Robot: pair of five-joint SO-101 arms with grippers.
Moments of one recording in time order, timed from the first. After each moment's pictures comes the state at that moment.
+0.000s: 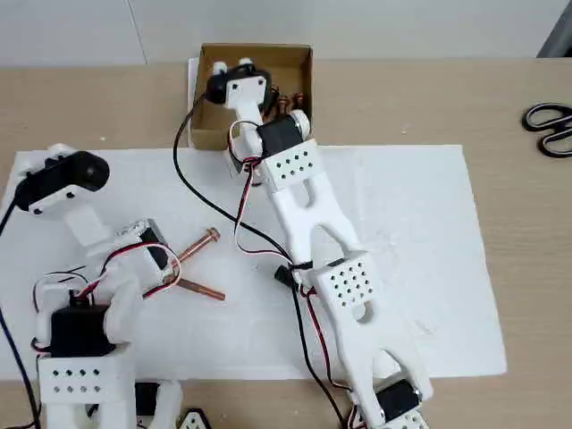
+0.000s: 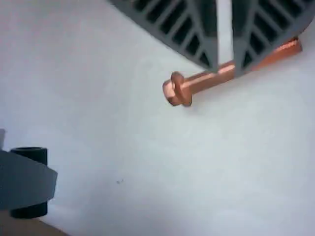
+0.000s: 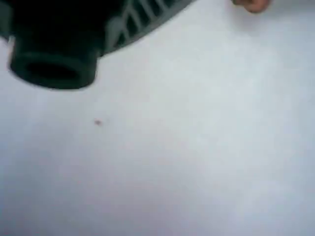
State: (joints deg) left arm -5.4 -60.6 44.6 72.6 29.2; right arm -30.8 62.5 -89.1 98.6 -7.6
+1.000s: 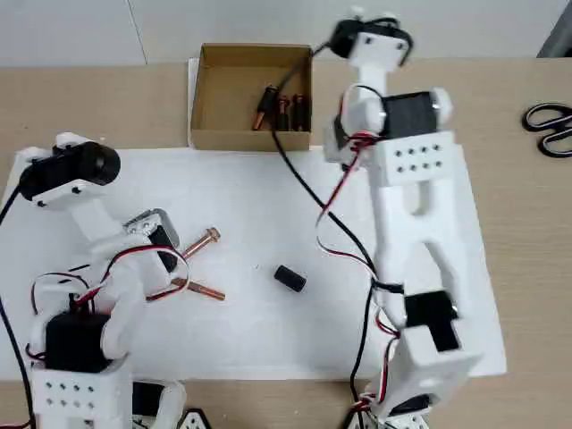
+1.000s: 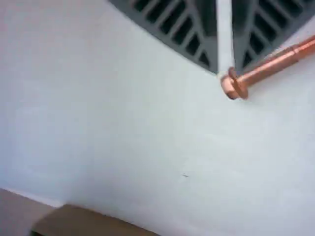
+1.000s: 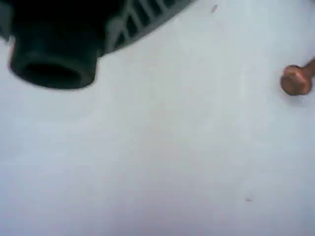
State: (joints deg) left arm 1.8 -60.6 35.6 77.5 29.2; right arm -12.5 8.8 -35.7 99.2 -12.5
